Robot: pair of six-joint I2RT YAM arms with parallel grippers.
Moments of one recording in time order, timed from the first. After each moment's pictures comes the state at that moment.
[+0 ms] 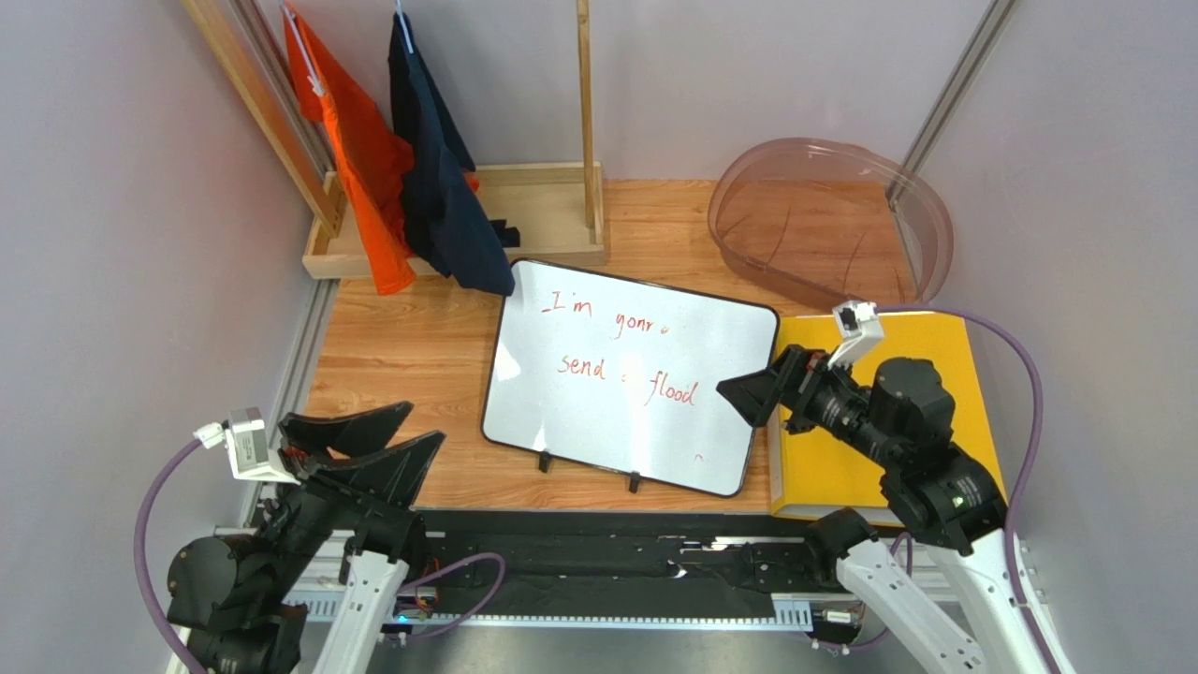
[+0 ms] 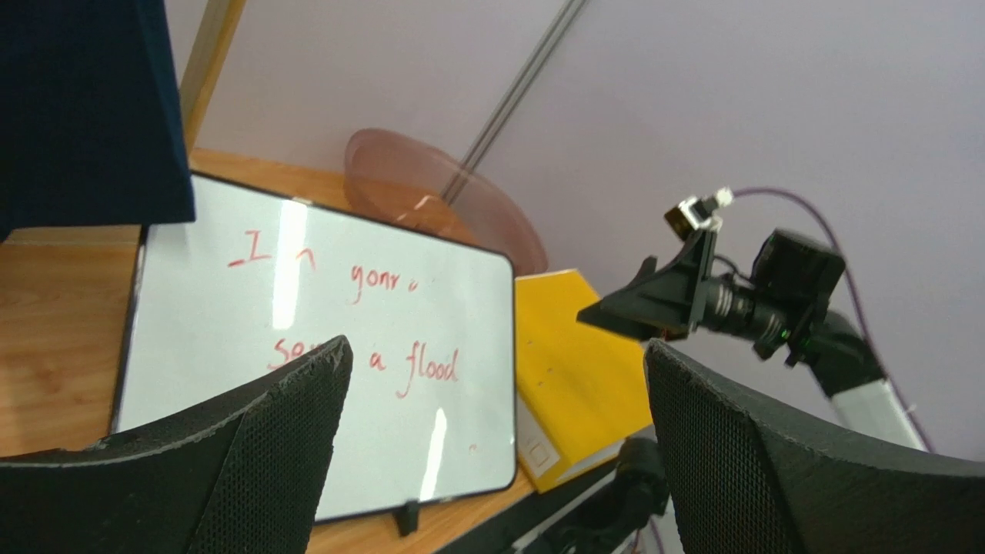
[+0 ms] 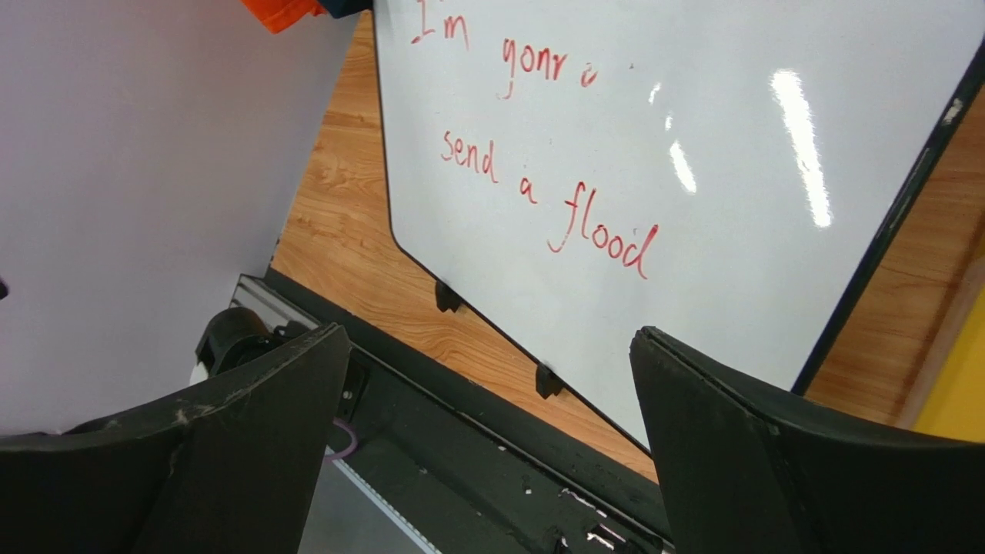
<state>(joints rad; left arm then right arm) -0.20 0.02 0.92 -0.59 0.36 -0.74 0.42 0.49 0.86 -0.67 -0.28 0.62</state>
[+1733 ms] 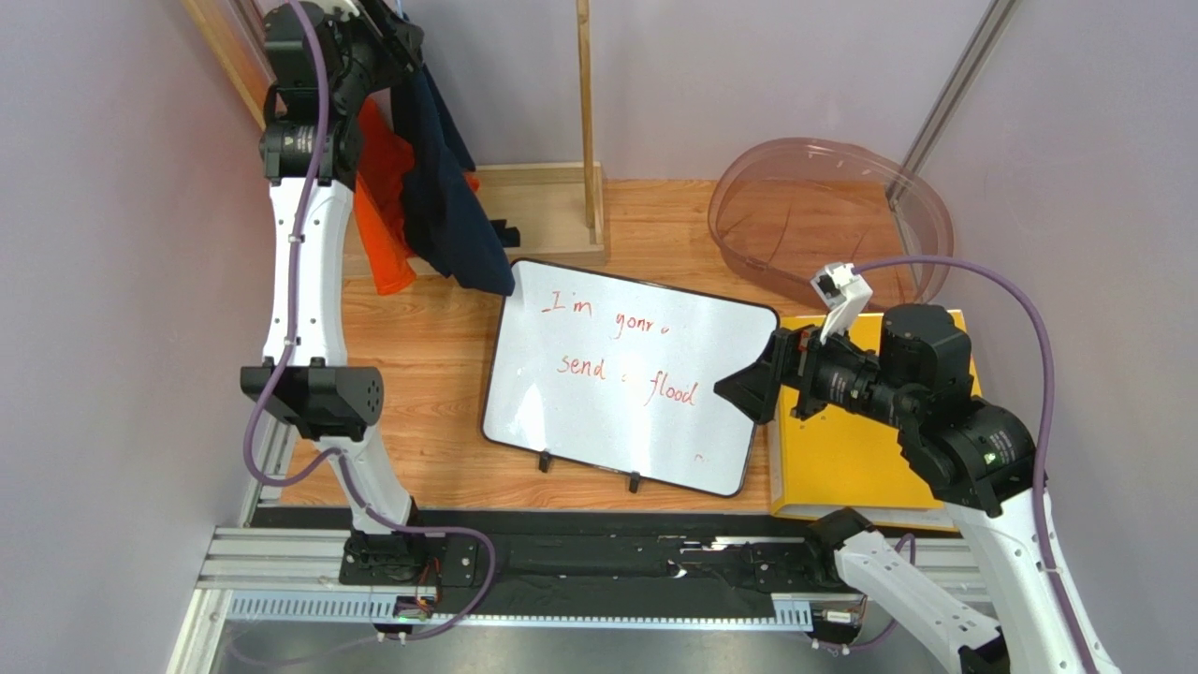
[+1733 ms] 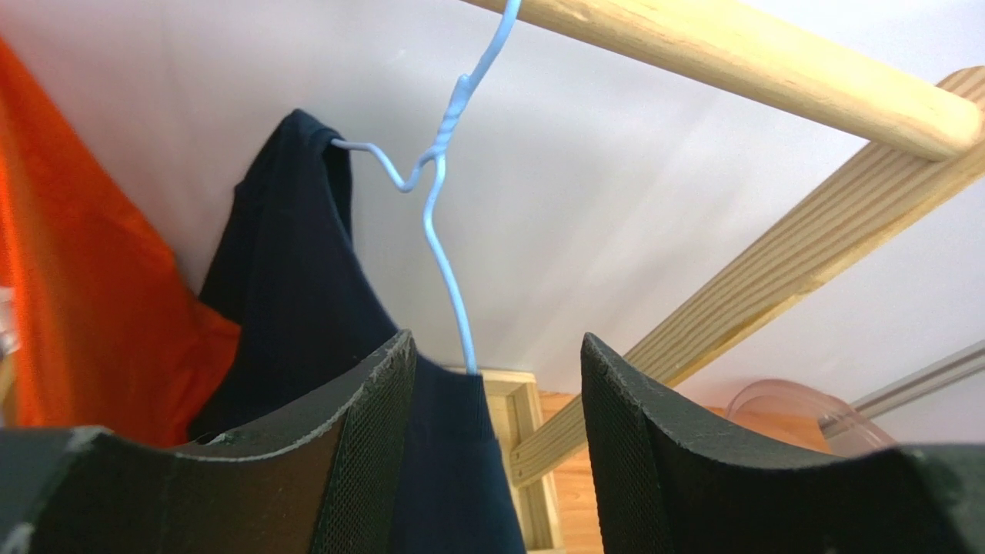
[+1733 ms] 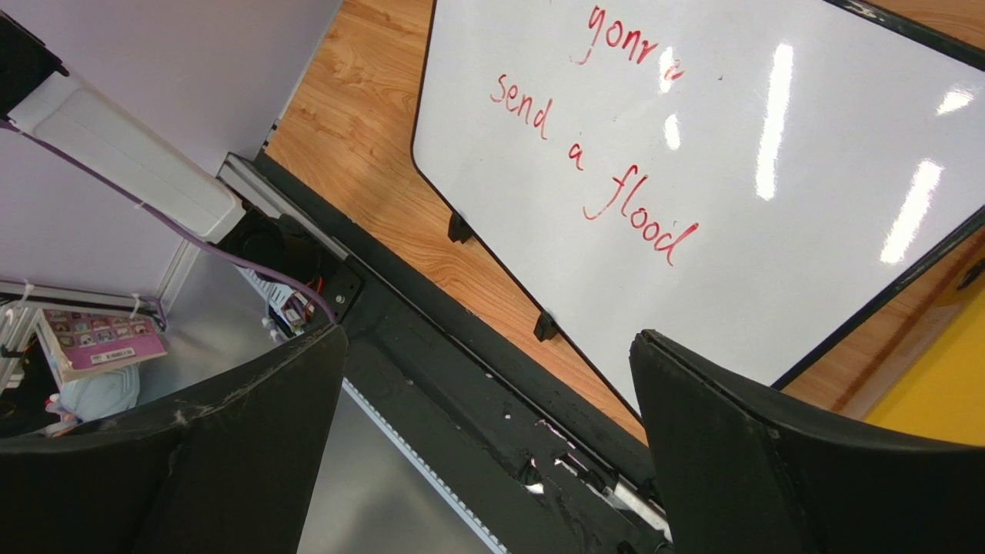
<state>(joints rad) -0.01 1.85 2.38 -0.50 0.09 -0.38 0.42 0.74 1.23 -0.93 -0.43 0.37</state>
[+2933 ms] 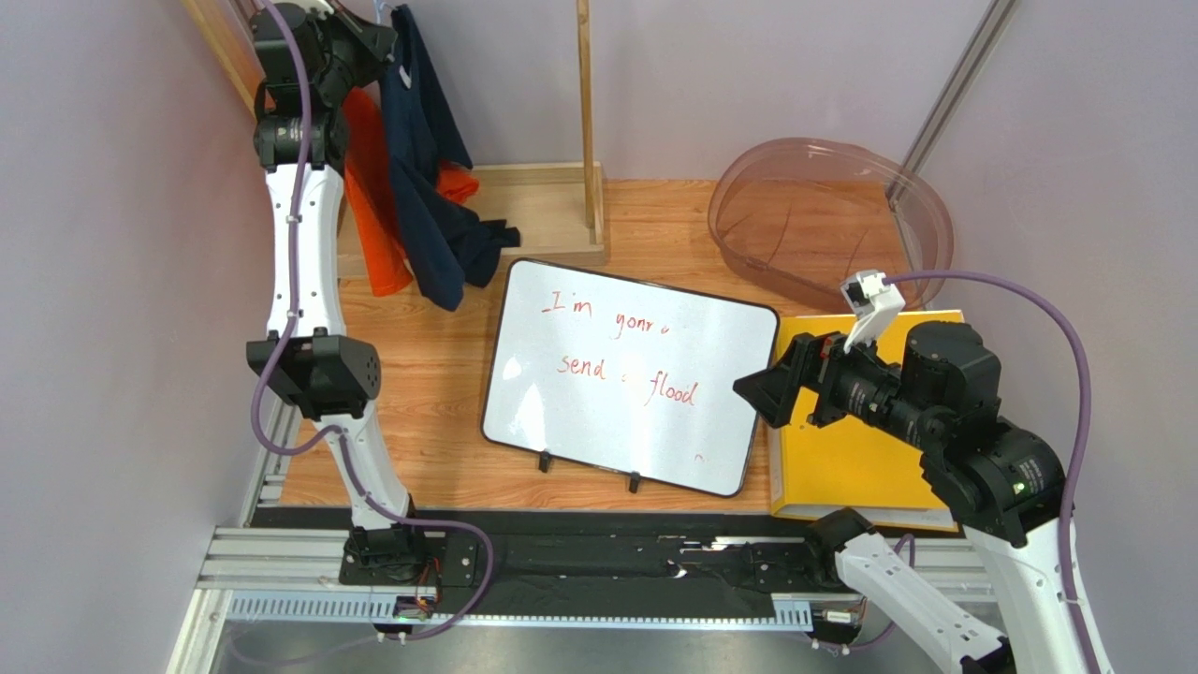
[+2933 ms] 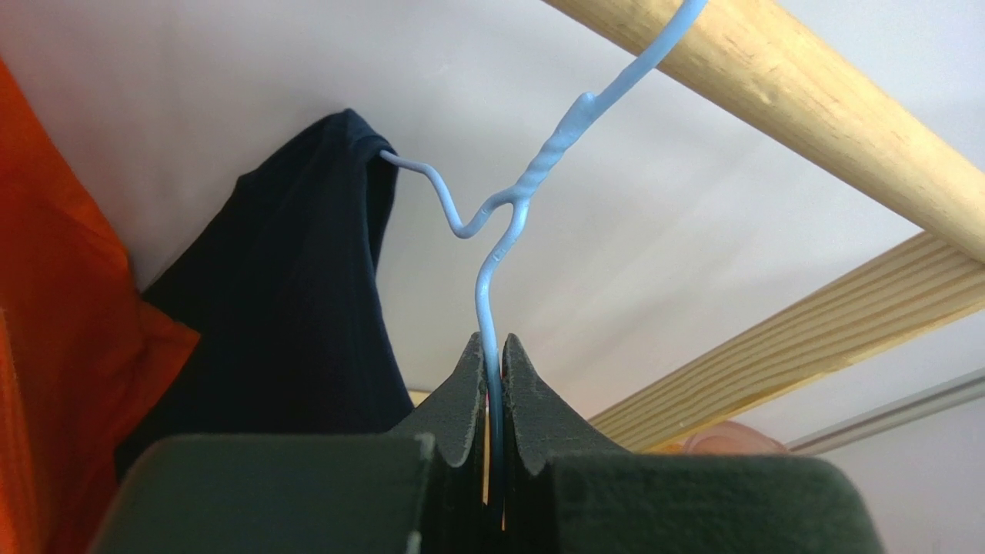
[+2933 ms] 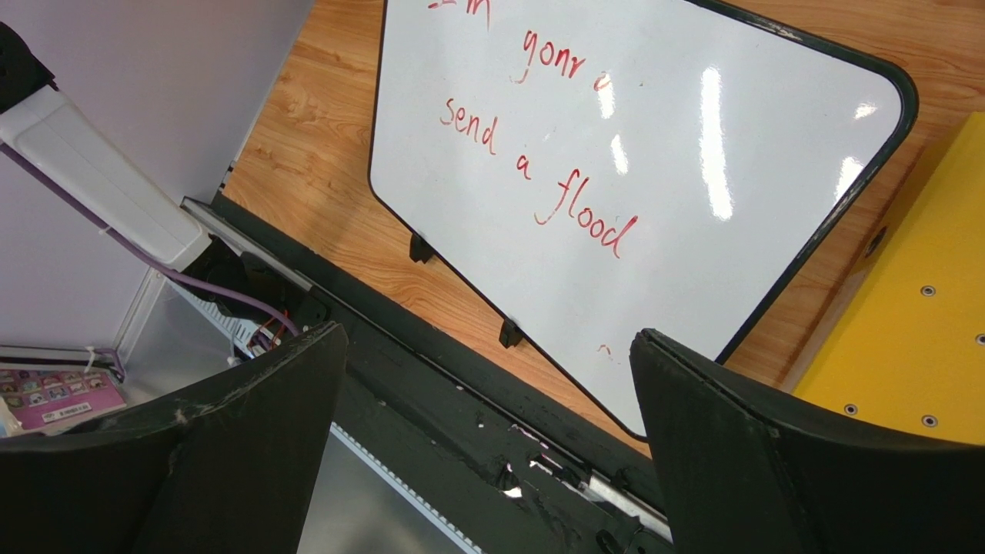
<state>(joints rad) 0.08 2.00 2.45 -0.40 0.19 -0.55 0.42 0.69 1.27 -1.00 -0.30 0.38</state>
